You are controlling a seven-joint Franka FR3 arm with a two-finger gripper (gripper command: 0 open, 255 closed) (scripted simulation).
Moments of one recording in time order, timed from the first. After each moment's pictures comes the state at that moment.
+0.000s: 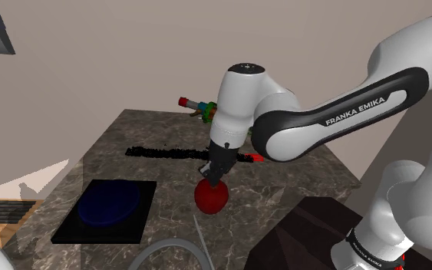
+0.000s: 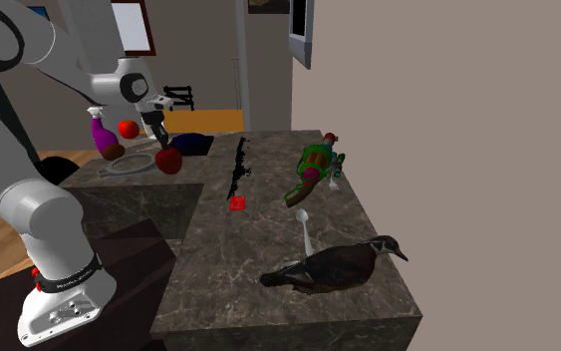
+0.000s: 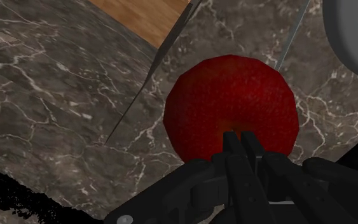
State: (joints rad) arm 0.36 -0.18 0.34 -2.35 -0.01 2.29 0.72
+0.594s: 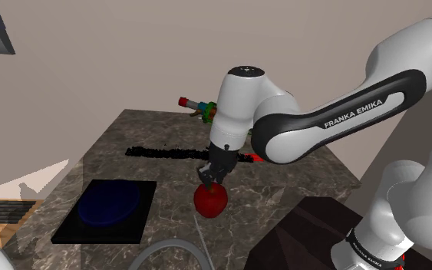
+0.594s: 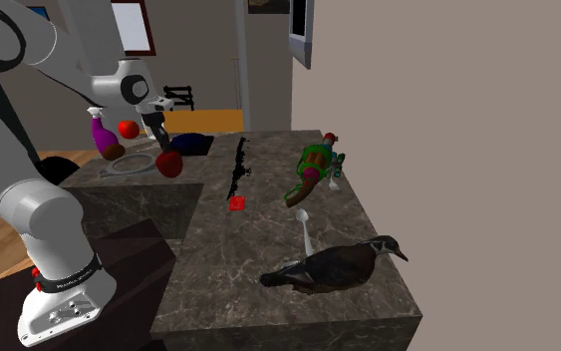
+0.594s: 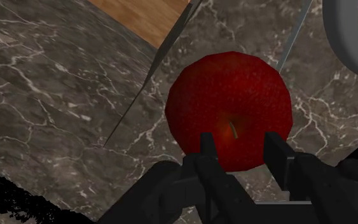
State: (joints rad) arm 0.36 -0.17 0.34 -2.36 -0.01 2.31 0.72
